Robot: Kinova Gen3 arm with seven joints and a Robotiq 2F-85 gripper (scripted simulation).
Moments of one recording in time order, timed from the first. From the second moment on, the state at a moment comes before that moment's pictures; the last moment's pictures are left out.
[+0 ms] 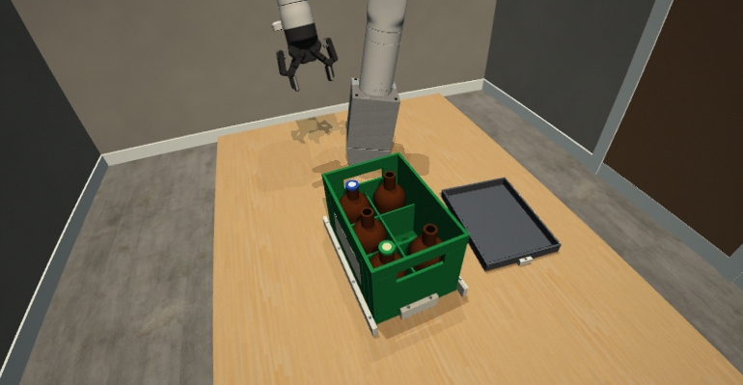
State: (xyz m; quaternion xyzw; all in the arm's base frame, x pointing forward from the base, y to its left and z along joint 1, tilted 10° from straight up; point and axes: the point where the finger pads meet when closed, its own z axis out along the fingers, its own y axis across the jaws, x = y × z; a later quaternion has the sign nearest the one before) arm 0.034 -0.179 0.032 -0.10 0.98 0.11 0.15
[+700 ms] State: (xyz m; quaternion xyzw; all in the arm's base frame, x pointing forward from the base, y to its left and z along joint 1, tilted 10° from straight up) arm 0.035 -0.177 0.036 -0.10 0.98 0.12 0.15
